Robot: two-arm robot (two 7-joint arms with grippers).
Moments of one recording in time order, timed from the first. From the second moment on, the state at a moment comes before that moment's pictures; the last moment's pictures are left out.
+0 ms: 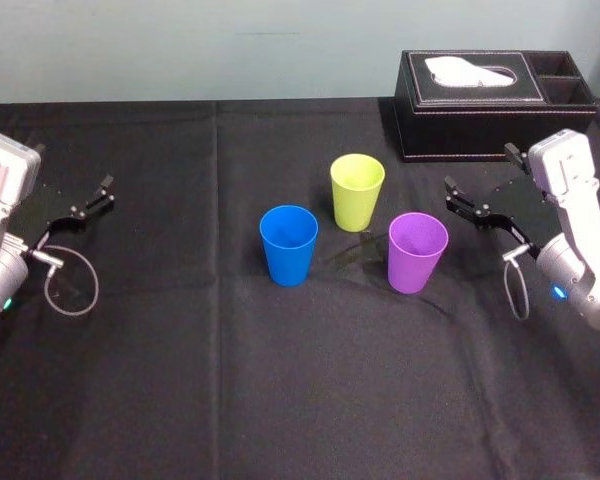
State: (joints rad) left arm -0.20 0.60 0.45 -1.41 -0.25 -0.12 0.03; right arm 0.20 0.60 -0.45 -1.41 0.25 -0.12 -0.03
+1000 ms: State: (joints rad) left arm -0.20 0.60 0.45 -1.41 -0.25 -0.12 0.03; right arm 0.20 0.60 -0.45 -1.41 0.25 -0.12 -0.03
